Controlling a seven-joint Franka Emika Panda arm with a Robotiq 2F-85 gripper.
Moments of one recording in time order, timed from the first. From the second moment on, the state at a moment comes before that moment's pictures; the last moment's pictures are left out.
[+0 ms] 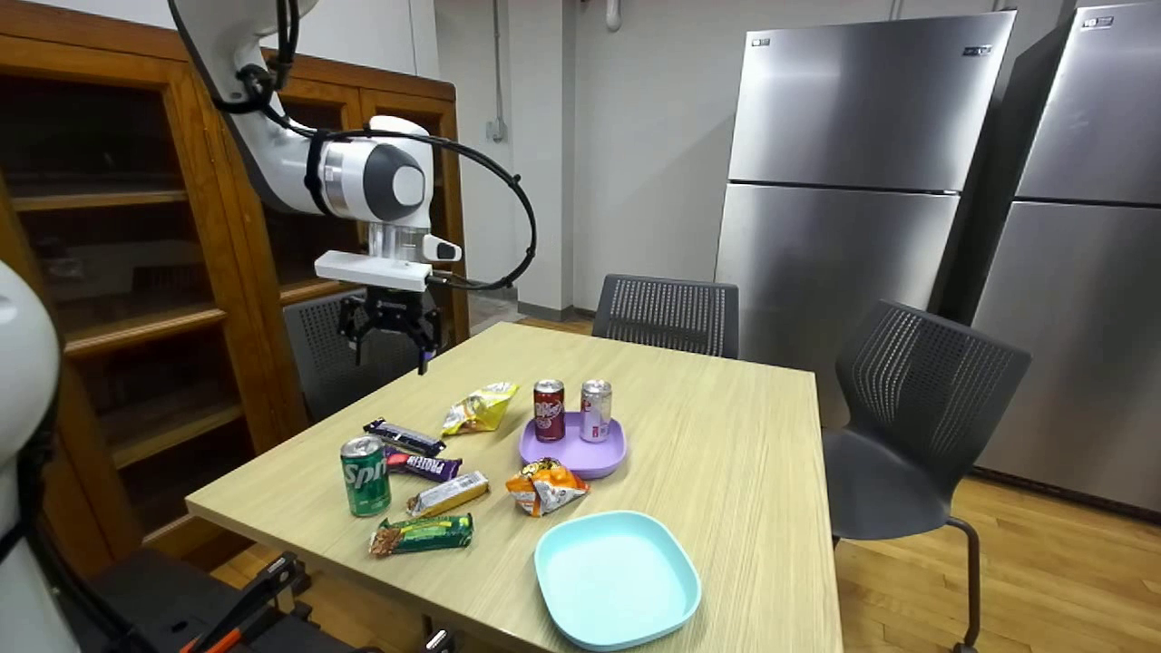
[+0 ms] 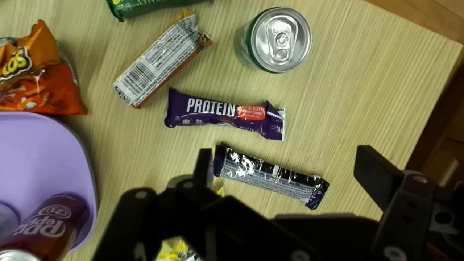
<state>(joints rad) 0.15 0.28 0.17 -2.22 0.06 2.39 -0.15</state>
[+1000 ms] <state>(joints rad) 0.17 0.29 0.19 -2.42 -0.05 2.53 -0.18</state>
